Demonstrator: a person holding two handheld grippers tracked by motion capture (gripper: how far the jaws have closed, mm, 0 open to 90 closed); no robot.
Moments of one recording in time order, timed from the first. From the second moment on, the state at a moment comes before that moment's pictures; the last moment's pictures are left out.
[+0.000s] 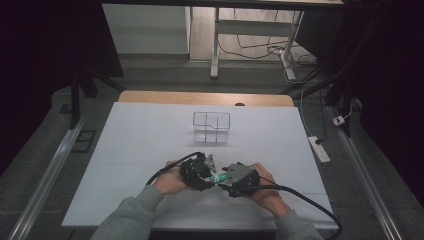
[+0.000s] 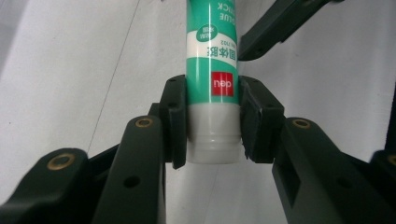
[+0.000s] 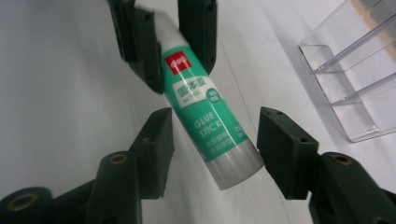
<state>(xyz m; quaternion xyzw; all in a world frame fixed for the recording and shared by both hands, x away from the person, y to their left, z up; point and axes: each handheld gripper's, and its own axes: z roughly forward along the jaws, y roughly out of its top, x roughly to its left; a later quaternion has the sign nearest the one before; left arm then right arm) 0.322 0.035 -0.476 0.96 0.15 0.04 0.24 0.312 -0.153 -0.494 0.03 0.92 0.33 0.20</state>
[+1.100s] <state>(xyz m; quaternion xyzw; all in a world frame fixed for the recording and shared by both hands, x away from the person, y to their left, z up) 0.312 0.098 -0.469 0.88 0.26 0.10 0.39 0.311 -0.160 -0.491 0.04 0.90 0.38 0.21</state>
